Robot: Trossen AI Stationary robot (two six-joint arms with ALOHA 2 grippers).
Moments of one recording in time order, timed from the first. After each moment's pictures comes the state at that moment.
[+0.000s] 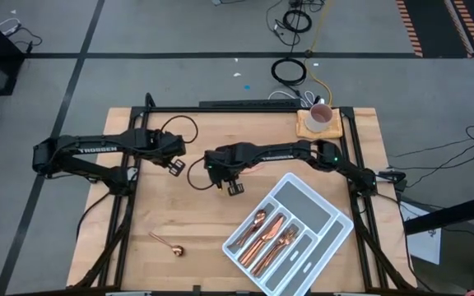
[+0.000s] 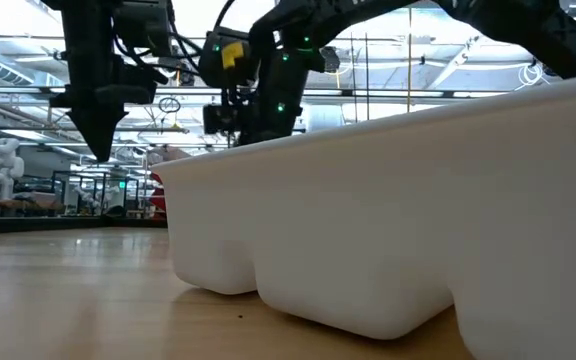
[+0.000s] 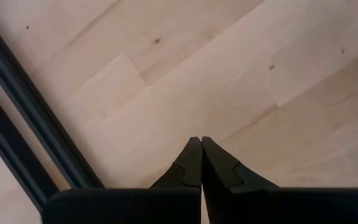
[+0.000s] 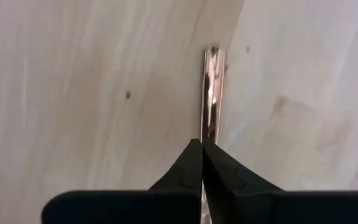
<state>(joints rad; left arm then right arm) 0.24 1.18 0.88 -1.15 -0.24 -0.69 -0.08 2.35 2.01 -0.91 0.06 -0.38</state>
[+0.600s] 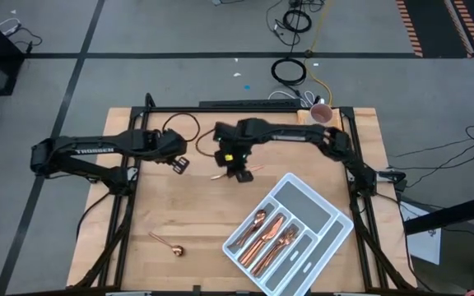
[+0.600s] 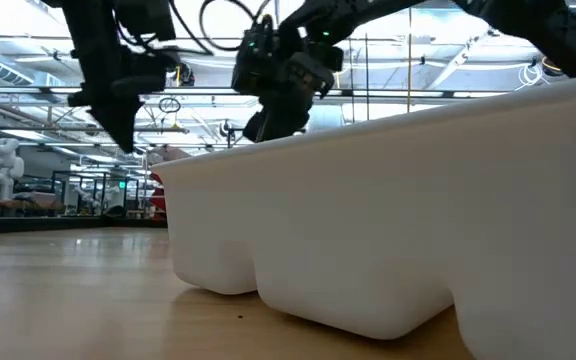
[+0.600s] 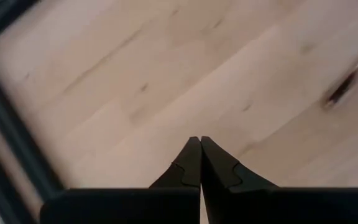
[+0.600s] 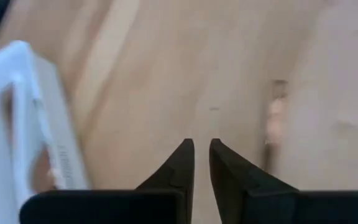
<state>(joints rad) 0.21 1.15 0.88 -1.04 -0.31 -0.66 -0.21 2.23 1.98 -0.99 -0.51 -0.48</state>
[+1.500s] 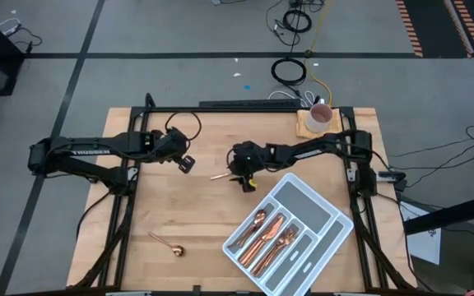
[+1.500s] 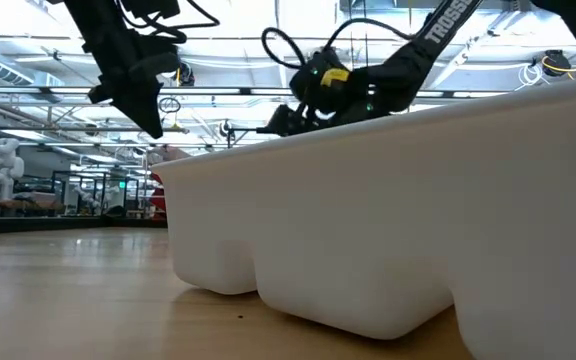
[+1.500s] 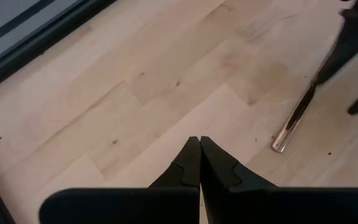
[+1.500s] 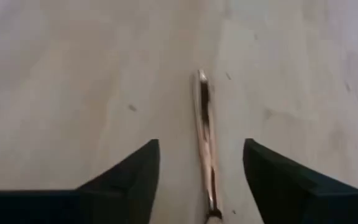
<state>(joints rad) 0.16 1.11 0.88 -0.84 -0.37 -0.59 -0.17 1.98 1.12 0.17 -0.19 -0.35</state>
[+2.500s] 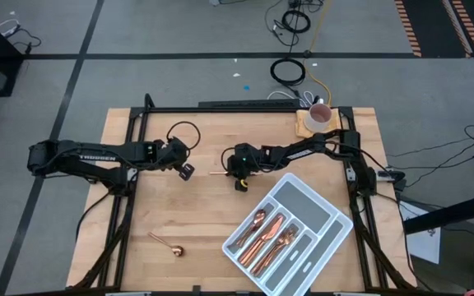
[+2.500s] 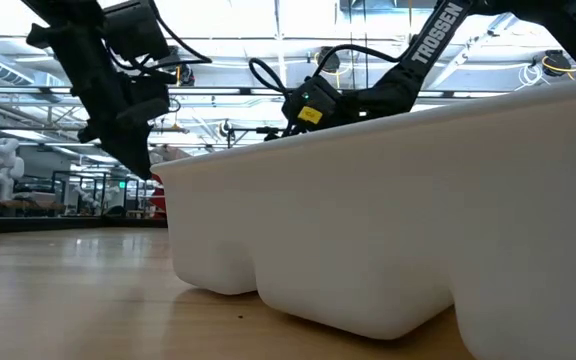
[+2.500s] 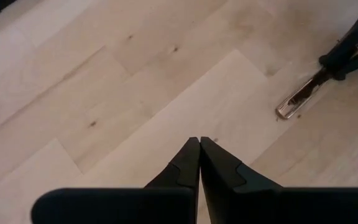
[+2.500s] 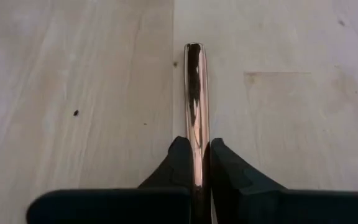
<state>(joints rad) 0.16 1.11 0.63 -0.61 -0.34 -0.60 -0.19 2.18 1.14 0.17 -0.09 -0.14</state>
